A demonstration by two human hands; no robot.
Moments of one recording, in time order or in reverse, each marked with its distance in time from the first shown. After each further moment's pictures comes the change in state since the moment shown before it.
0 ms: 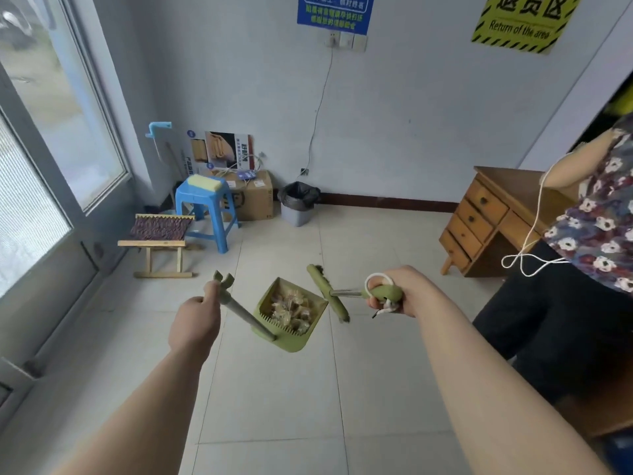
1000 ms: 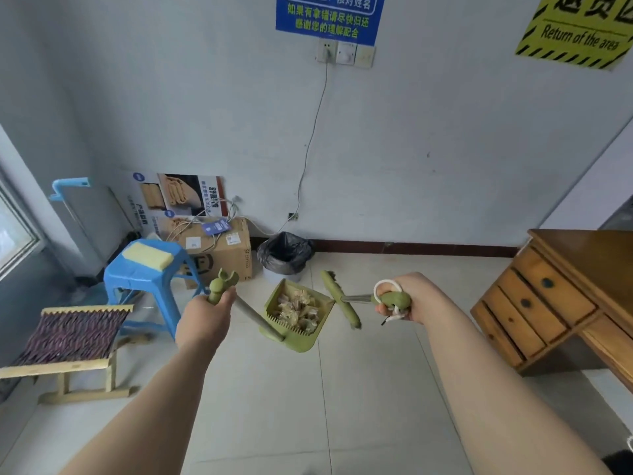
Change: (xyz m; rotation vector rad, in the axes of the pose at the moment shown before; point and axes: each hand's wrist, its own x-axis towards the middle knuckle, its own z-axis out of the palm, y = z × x) left_hand 0.509 0.302 0.258 0.100 0.027 0.019; right_hand 0.491 -0.379 -0.074 0.022 0.059 0.052
